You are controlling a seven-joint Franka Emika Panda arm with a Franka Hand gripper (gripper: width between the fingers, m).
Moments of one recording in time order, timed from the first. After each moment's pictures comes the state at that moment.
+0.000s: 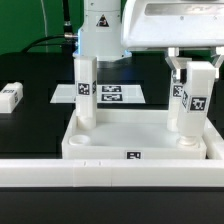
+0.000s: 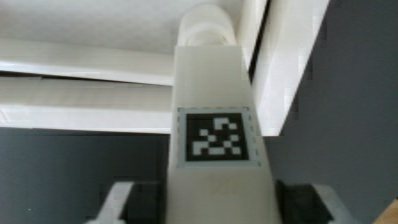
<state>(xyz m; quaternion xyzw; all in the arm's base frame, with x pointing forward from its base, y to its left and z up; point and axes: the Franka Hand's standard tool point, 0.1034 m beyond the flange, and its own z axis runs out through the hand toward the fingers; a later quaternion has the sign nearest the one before) 0.607 0.097 0.118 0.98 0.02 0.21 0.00</state>
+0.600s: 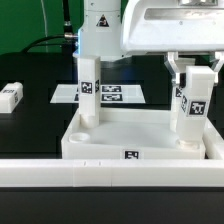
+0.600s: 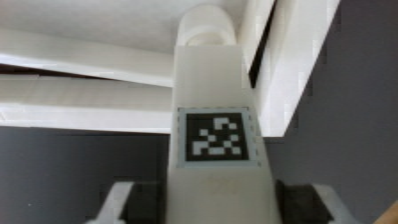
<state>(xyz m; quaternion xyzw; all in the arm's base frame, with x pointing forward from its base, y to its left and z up) 0.610 0.096 0.115 0.97 0.02 0.23 0.01</state>
